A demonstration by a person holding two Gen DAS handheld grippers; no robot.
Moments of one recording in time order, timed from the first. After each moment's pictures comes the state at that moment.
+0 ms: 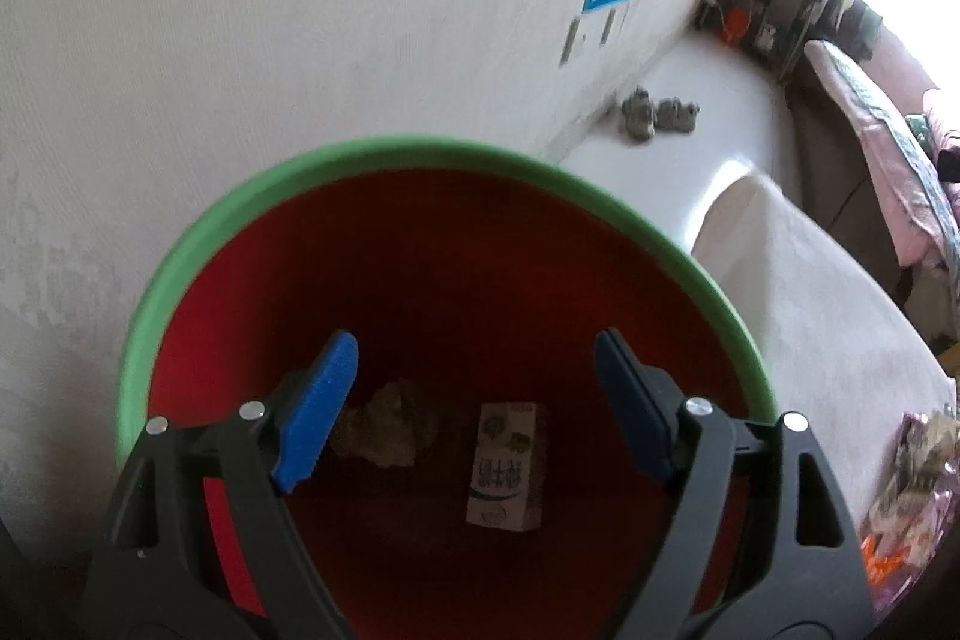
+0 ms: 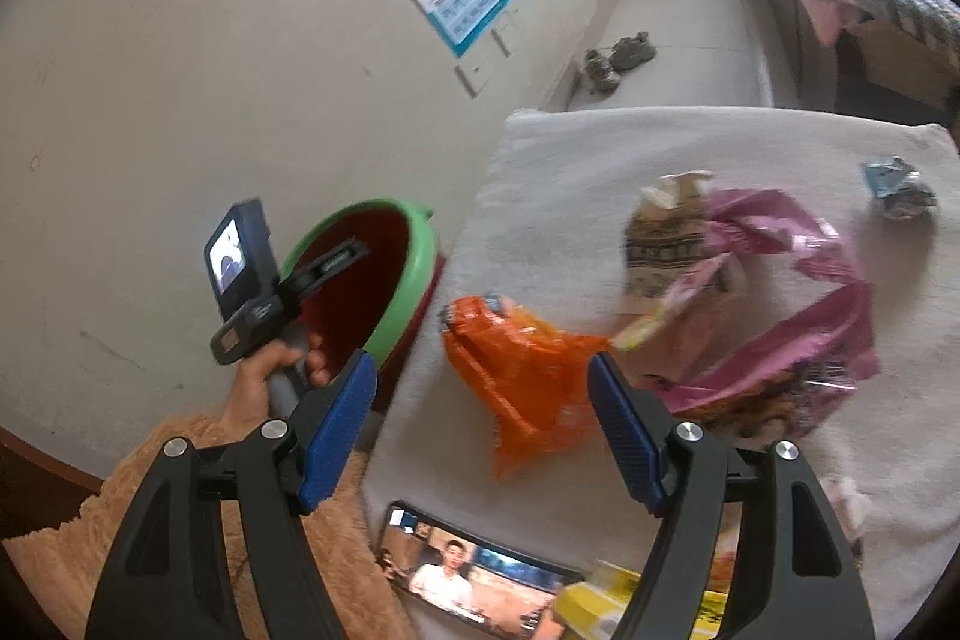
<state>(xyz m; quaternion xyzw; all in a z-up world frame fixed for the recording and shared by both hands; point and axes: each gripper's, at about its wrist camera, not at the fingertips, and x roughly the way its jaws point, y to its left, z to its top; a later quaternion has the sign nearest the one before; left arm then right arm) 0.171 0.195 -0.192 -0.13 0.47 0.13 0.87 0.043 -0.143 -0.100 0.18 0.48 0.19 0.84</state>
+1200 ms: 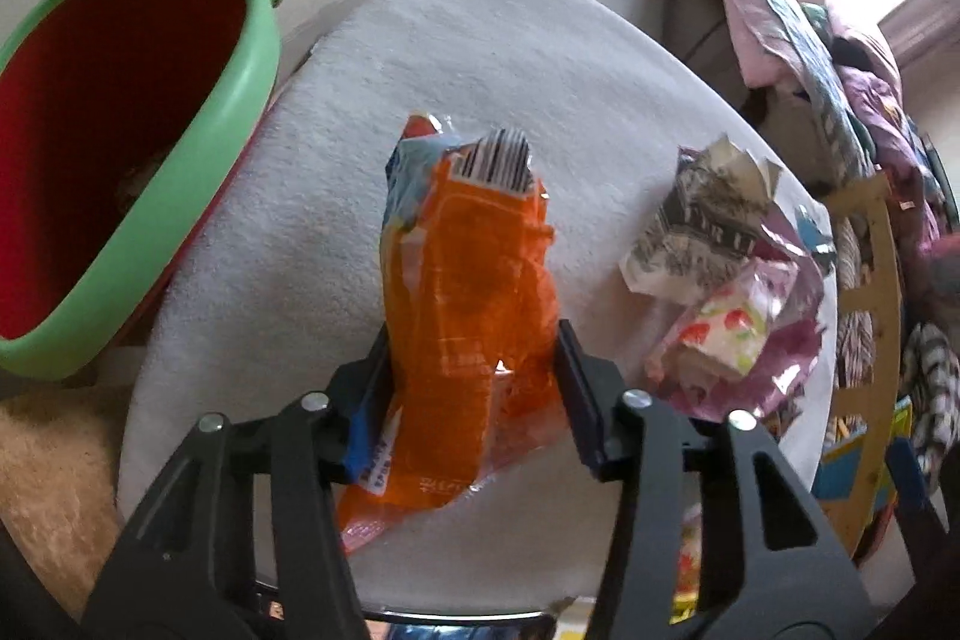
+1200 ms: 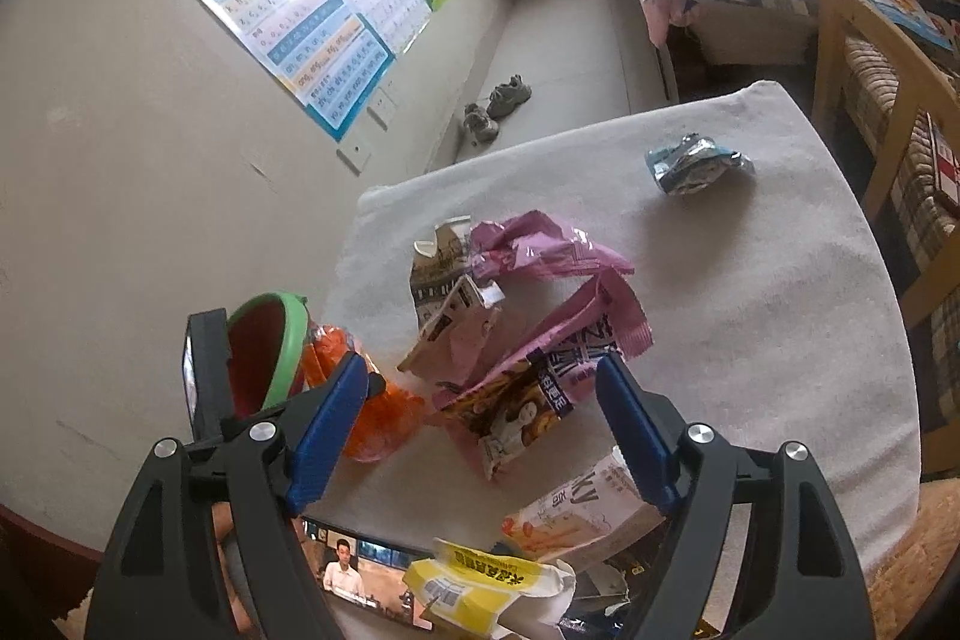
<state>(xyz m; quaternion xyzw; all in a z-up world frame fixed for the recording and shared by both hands) 0.113 0.015 -0.191 -0.17 0.58 -0.04 0.79 0.008 -0.254 -0.100 0.23 0.46 0.08 0.85</state>
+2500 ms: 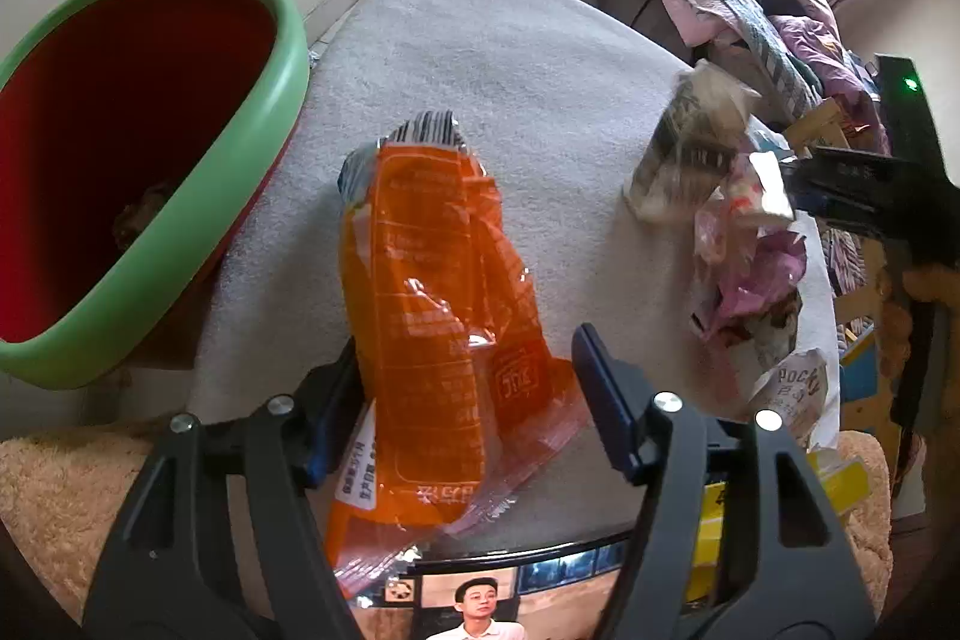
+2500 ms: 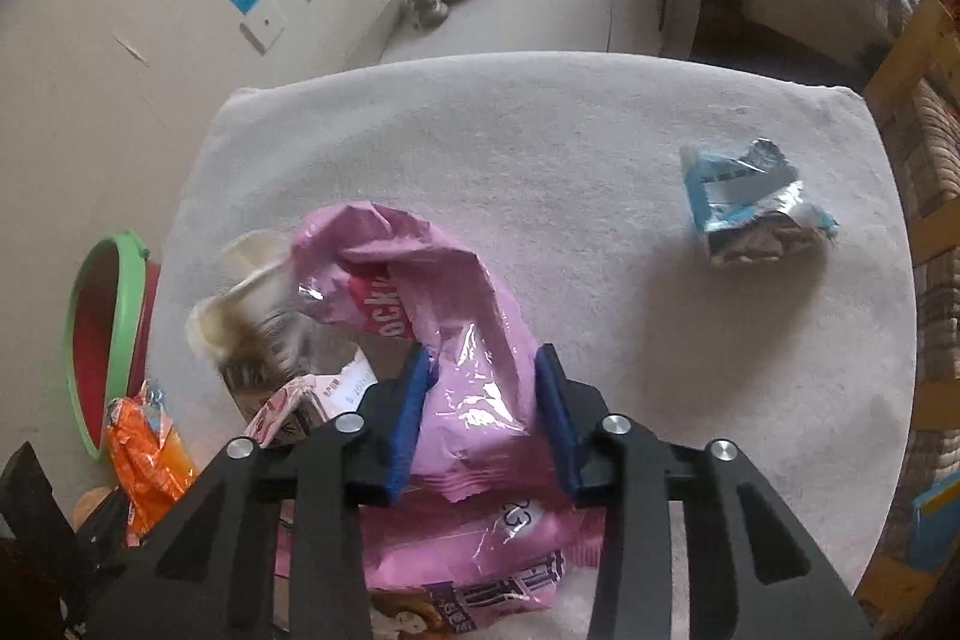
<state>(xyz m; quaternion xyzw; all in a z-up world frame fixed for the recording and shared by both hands) 0.072 0.043 -0.195 -0.12 0.55 -0.12 0.82 0.147 -0.256 -0.184 0.11 0.58 0.06 0.80</state>
